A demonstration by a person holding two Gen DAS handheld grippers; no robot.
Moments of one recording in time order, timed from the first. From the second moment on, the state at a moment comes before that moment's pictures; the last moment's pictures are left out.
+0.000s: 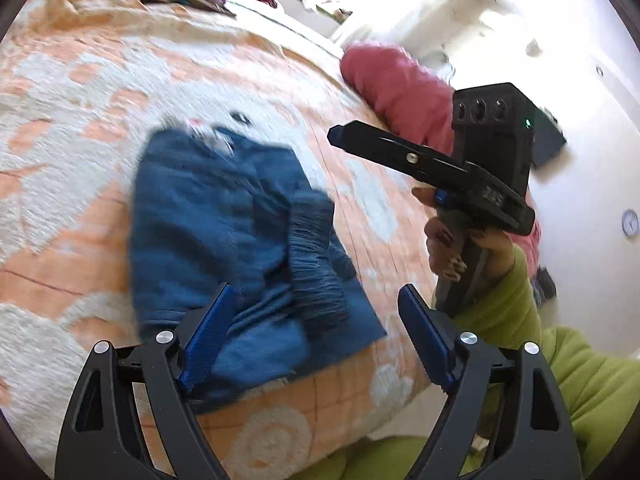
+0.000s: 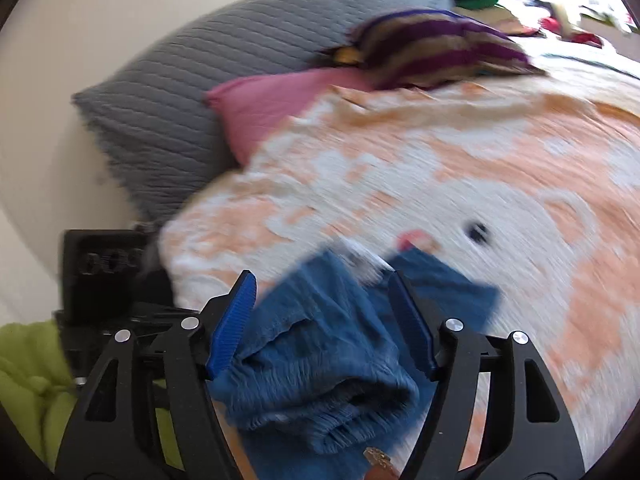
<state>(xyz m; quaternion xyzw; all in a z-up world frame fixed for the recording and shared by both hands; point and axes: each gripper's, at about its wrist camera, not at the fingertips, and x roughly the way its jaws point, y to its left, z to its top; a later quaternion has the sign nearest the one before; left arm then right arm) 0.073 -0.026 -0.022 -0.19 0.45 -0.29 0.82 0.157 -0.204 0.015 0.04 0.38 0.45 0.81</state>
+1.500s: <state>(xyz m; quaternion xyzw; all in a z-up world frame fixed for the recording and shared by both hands) 0.033 -0.021 -0.030 -0.04 0.46 -0.19 0.86 0.184 -0.083 -0.041 -0.25 0.43 0.39 0.78</state>
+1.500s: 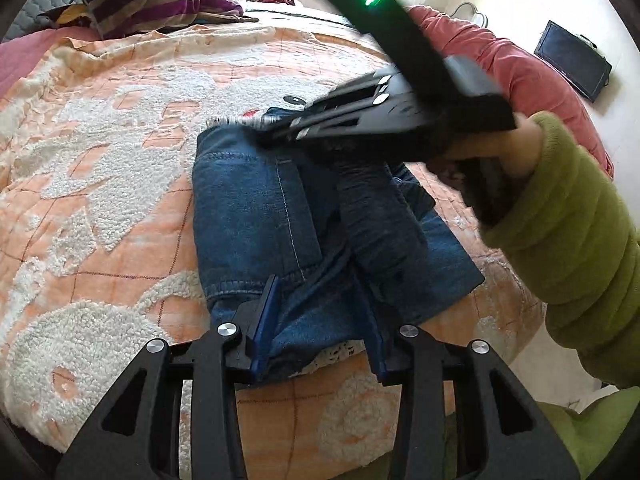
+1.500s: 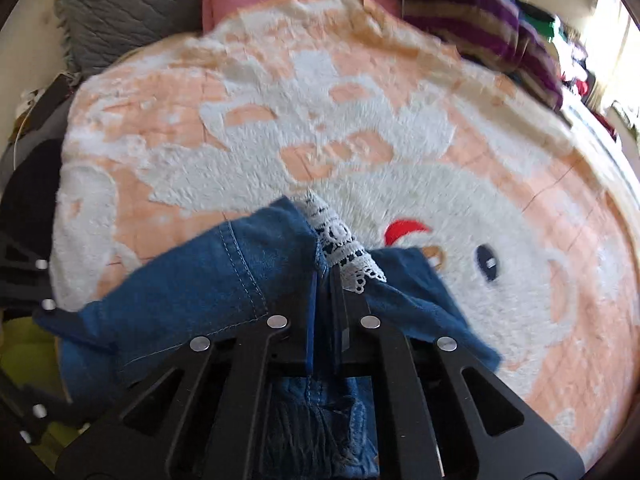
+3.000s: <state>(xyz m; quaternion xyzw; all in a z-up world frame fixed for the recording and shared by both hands) 0.008 -0.018 0.023 0.01 0.40 -0.13 0.91 0.096 -0.232 0.069 -0.06 0.28 0.32 0.90</state>
